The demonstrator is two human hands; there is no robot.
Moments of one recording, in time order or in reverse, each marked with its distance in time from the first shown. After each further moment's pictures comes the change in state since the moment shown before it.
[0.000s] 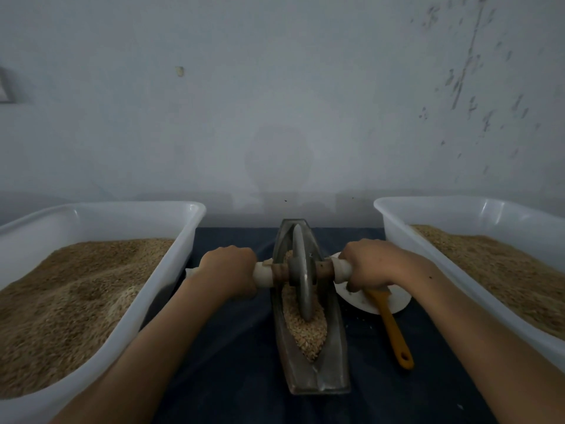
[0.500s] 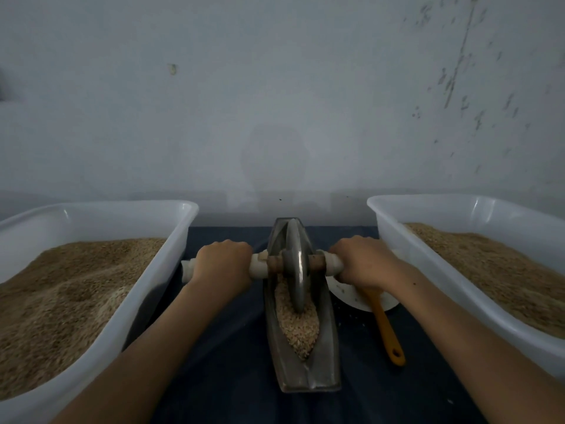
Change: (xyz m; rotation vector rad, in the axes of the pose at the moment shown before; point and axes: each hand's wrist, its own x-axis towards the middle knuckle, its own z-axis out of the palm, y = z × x) left_hand 0.000 0.006 0.007 0.082 0.246 -0.026; right_hand 0.005 0.003 0.015 0.025 0.214 -0.008
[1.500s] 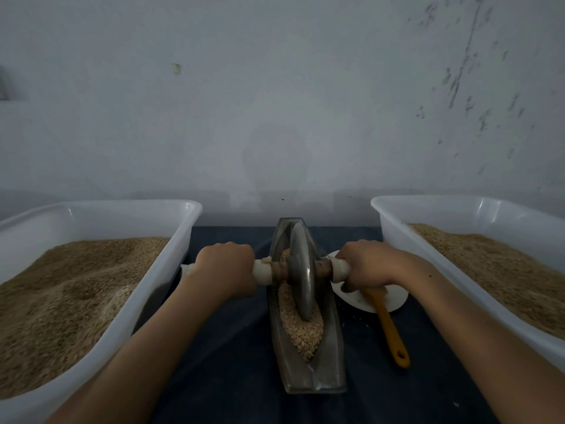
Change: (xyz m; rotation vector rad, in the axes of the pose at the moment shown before) left_hand 0.003 -0.005 -0.004 -0.019 -0.160 0.037; right_hand 0.001 0.003 -0.010 0.078 -0.240 -0.007
